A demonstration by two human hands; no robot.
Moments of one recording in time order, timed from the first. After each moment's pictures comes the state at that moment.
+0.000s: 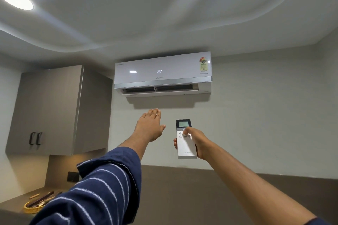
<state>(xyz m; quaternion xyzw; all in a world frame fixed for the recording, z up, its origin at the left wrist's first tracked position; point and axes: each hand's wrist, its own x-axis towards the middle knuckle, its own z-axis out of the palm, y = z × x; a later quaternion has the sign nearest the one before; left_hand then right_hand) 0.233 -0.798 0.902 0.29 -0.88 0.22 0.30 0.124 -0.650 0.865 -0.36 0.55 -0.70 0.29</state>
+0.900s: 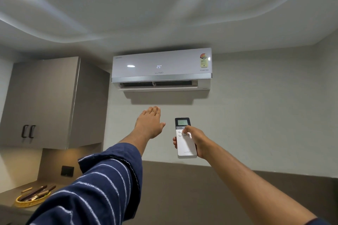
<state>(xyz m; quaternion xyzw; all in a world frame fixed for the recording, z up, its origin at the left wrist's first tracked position) 0.232 -0.810 0.896 0.28 -0.89 0.21 0.29 0.124 -0.665 0.856 -0.36 0.55 -0.70 0.28</state>
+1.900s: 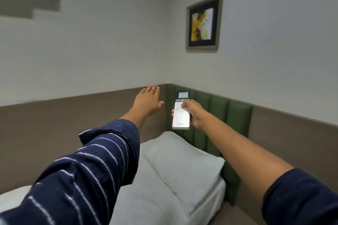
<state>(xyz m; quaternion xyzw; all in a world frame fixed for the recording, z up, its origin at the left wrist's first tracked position) 0.043 -0.478 0.703 -0.13 -0.97 0.07 0.20 0.075 -0.303 0.675 0.00 0.65 -0.76 0.03</state>
